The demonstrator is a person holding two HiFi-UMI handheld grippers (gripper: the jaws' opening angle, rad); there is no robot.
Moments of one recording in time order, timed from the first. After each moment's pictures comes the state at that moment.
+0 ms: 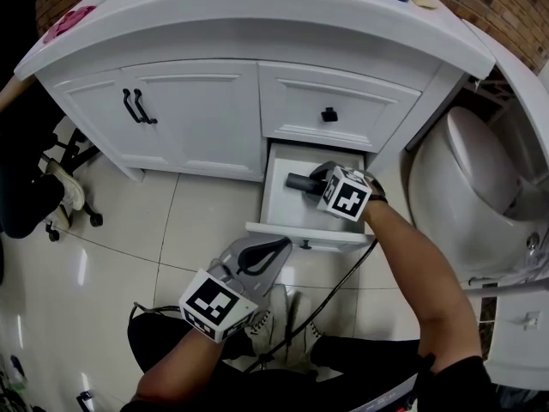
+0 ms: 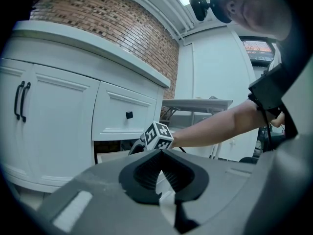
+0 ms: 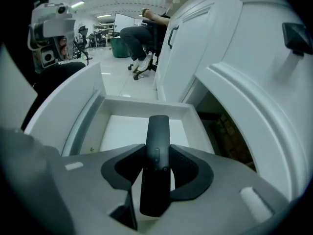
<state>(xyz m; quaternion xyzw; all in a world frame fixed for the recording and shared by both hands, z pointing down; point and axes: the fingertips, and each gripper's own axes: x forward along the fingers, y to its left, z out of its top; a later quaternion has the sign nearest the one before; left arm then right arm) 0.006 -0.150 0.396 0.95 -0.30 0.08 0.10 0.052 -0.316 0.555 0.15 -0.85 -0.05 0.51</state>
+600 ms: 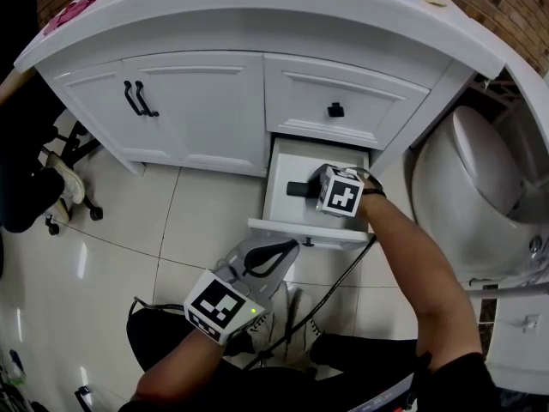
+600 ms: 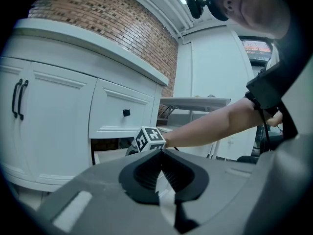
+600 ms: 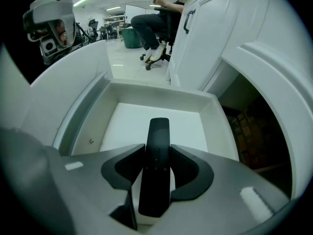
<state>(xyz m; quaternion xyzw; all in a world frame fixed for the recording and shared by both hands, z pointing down) 0.013 -0.145 0.402 0.95 -0.29 0.09 0.10 0.043 -0.300 0.591 0.07 -0.83 -0.04 0.55</state>
